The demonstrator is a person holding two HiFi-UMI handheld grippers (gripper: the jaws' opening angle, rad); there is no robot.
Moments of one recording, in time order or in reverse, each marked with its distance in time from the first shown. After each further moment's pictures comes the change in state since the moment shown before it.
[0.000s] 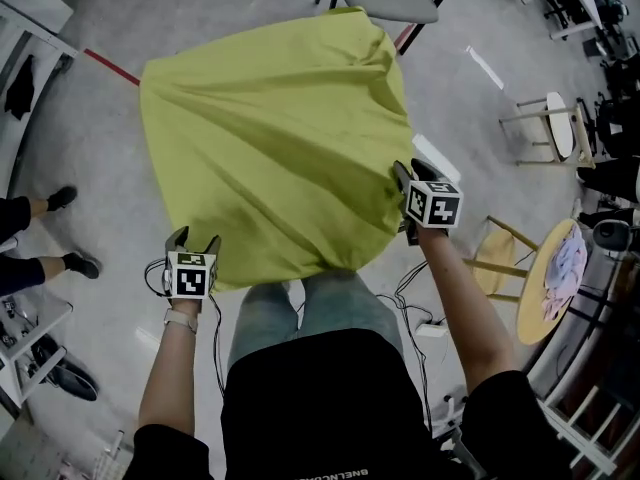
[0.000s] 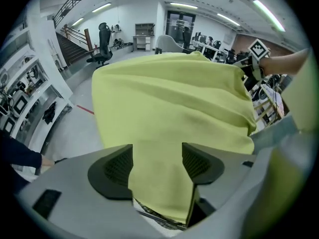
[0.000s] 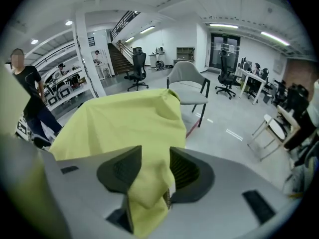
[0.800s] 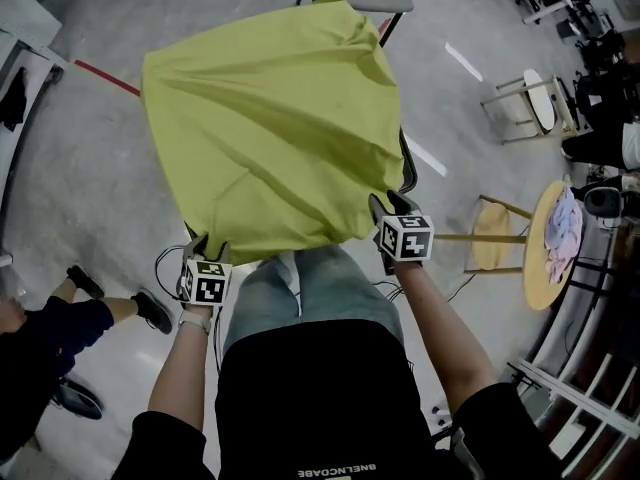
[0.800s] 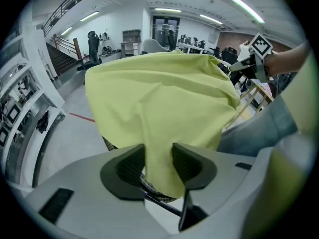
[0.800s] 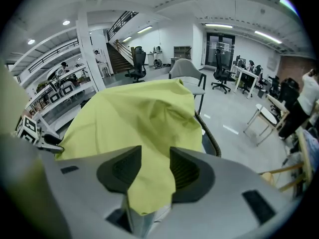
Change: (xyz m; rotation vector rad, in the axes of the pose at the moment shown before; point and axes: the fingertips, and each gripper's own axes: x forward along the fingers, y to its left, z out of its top) left arm -0.006 -0.037 -0.079 0.128 -0.057 -0.047; right arm -0.075 0.094 -0.128 0.040 0.011 -0.028
